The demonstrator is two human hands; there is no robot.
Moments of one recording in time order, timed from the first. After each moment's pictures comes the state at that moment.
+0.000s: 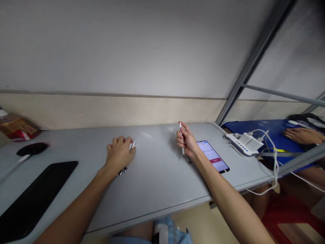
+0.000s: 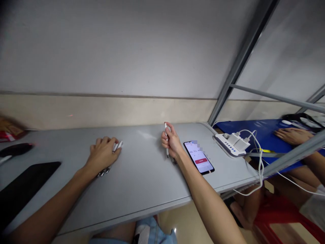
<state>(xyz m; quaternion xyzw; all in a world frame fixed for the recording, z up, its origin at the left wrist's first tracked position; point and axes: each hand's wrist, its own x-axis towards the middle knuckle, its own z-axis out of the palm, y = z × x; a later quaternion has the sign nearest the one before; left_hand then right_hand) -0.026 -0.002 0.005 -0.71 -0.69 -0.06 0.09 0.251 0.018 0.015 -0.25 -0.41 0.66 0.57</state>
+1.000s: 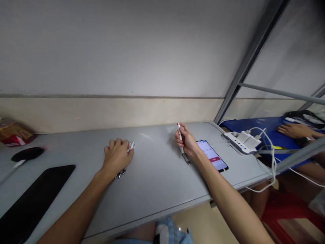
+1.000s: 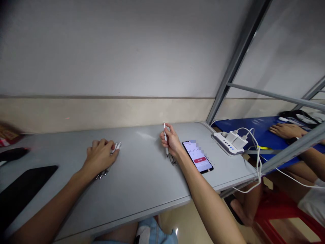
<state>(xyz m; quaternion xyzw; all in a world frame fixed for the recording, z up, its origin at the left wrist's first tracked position) -0.029 -0.003 0.006 -0.72 -0.69 -0.06 0.11 0.253 0.024 0.014 -0.29 -0.42 0.64 0.57</state>
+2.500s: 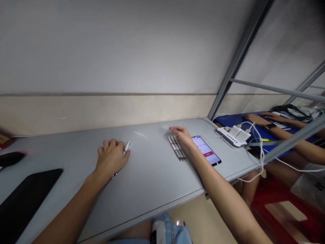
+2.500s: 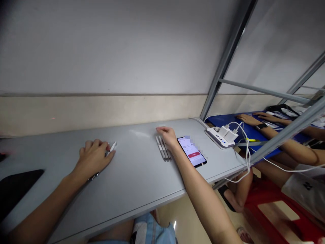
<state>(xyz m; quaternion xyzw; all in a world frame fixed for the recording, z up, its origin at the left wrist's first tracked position) -0.024 -0.007 0.006 -0.74 -0.66 -0.05 0.12 0.265 0.037 -0.003 -0.51 -0.49 0.44 0.56</state>
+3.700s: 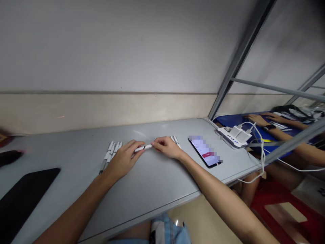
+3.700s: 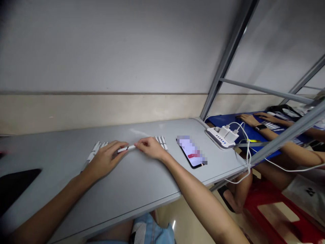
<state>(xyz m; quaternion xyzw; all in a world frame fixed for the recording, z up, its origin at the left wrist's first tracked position) 0.001 -0.012 0.001 -0.86 -0.43 -0.29 -0.05 0.221 0.013 -0.006 -0.37 -0.75 0.41 0.37</state>
